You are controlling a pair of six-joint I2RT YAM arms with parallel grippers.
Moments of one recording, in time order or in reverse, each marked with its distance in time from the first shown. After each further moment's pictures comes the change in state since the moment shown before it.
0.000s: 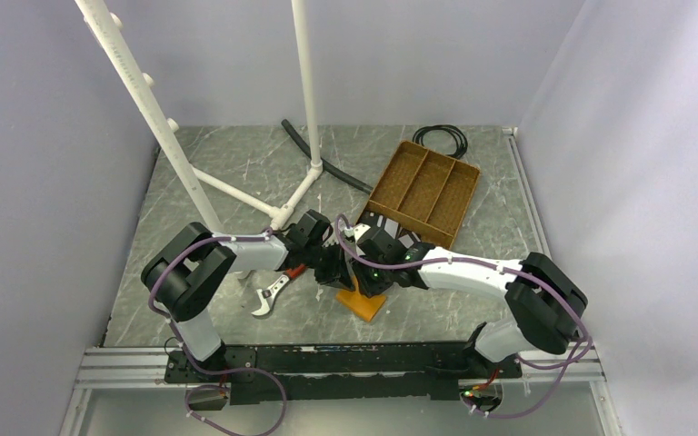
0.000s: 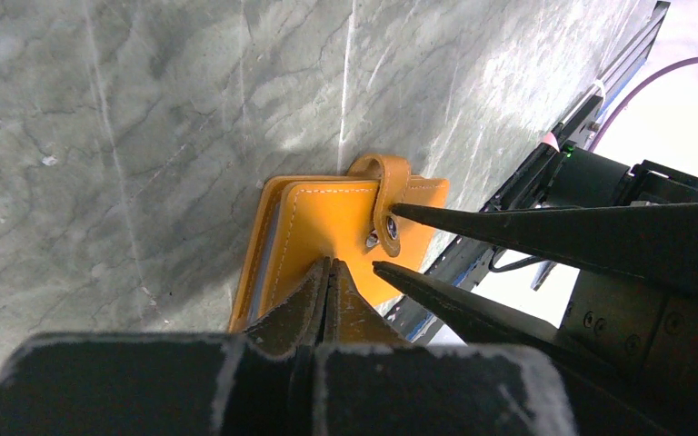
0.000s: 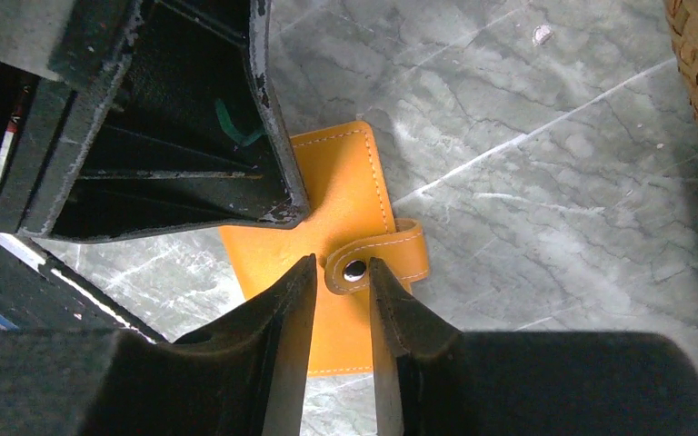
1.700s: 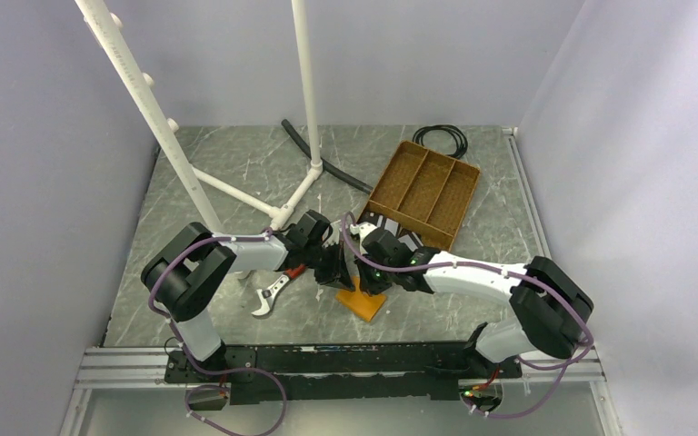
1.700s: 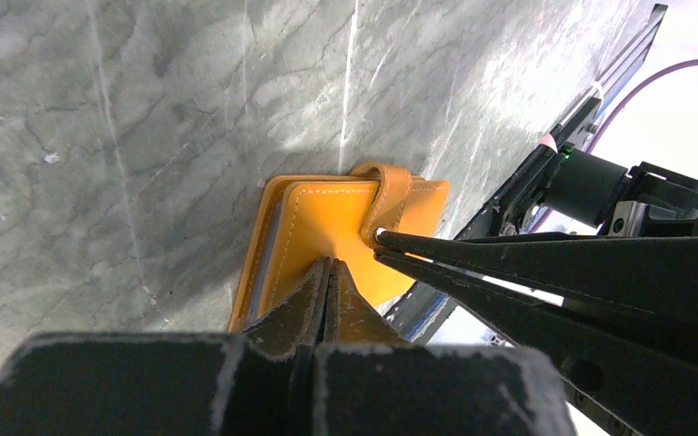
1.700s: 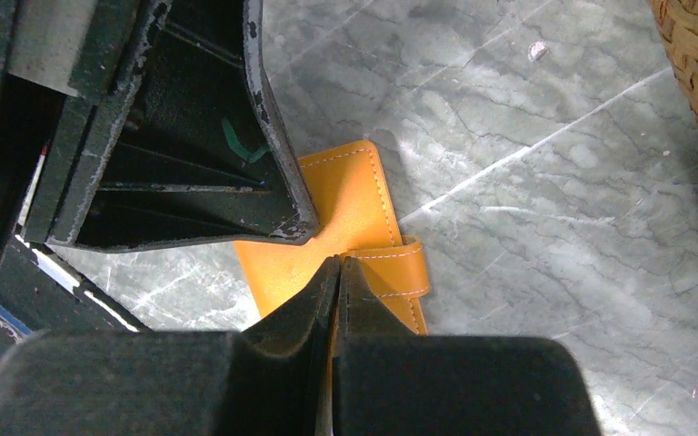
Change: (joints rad) left arm 0.001 0.000 -0.004 0.005 0.000 -0.008; right arm -0.008 -0.031 -0.060 0.103 -0.012 0.068
